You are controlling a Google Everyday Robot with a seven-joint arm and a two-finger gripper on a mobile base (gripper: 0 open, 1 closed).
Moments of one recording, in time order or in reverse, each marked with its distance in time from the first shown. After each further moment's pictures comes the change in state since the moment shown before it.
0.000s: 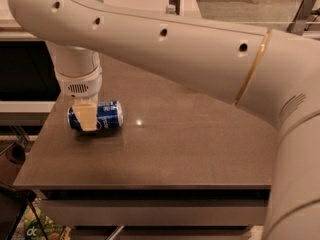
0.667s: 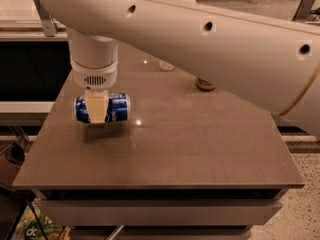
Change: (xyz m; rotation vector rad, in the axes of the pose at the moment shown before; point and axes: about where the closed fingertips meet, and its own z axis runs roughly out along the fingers) arm 0.019 0.000 -0.029 0.067 -0.095 -0.024
